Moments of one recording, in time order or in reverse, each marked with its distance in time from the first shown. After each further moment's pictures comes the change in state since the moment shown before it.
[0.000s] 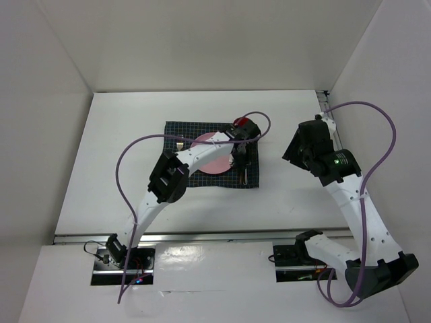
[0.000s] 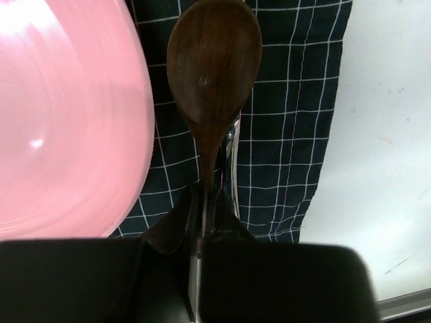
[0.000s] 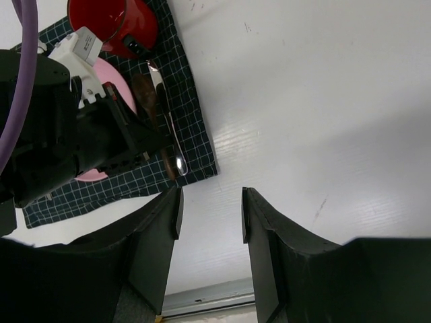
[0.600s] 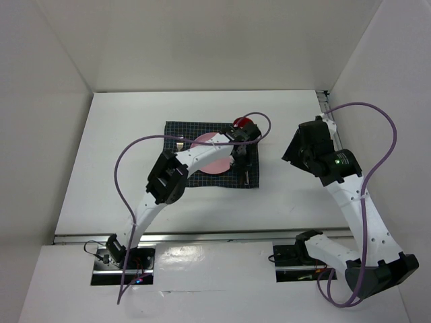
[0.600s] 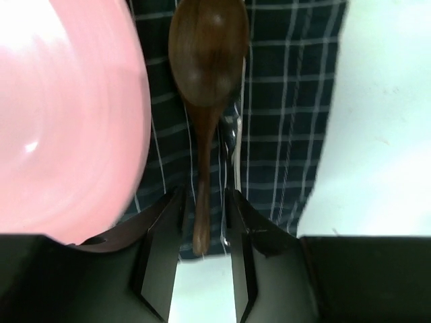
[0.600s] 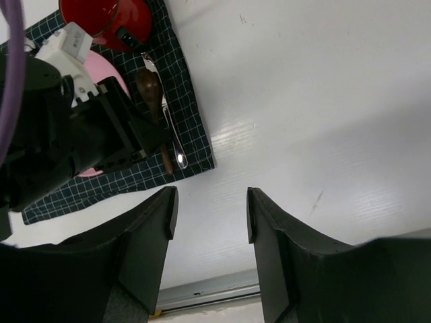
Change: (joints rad) left arm -0.009 -0.026 -0.061 0.056 -0.013 -0.017; right arm 0.000 0.000 0.008 -0.033 -0.002 0.008
